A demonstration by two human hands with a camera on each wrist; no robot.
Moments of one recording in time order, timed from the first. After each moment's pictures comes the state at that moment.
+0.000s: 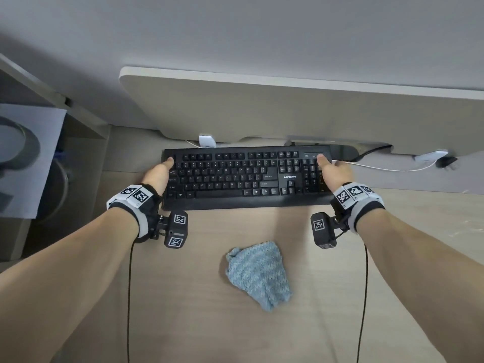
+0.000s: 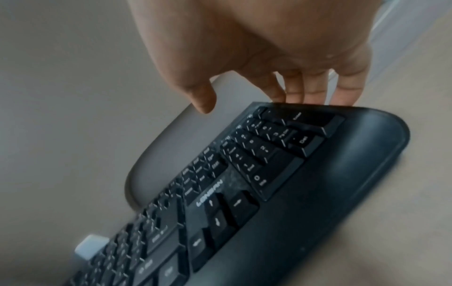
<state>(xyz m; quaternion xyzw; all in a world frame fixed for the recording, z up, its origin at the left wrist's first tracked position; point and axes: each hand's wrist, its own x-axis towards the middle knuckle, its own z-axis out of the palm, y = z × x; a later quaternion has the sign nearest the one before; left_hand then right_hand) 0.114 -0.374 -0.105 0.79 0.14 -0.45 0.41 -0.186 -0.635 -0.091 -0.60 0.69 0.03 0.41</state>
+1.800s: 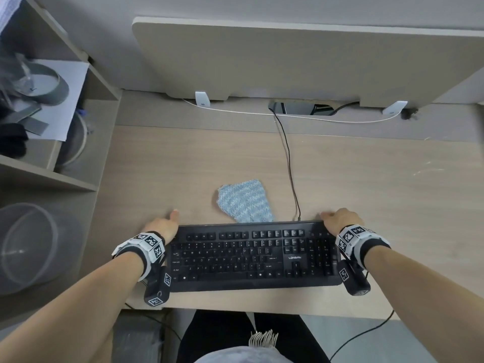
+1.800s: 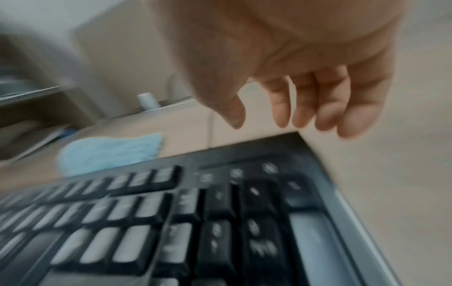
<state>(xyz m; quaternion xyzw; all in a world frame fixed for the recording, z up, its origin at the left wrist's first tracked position) -0.077 -0.178 -0.112 0.91 -0.06 -0.41 -0.04 -0.398 -0.469 -0.078 -0.66 0.64 0.29 0.25</state>
